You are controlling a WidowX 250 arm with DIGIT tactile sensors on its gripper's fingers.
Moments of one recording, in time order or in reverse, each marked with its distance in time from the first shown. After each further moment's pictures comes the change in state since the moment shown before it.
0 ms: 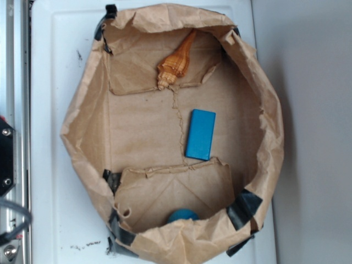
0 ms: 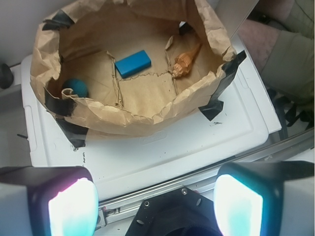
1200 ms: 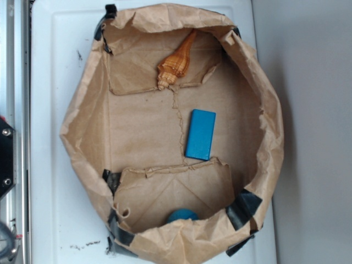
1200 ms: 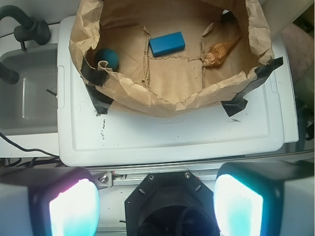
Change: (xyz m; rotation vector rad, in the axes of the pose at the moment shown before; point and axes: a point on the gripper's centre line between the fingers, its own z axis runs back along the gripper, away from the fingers) arm -0.002 -0.002 0.020 -0.102 0.107 -0.223
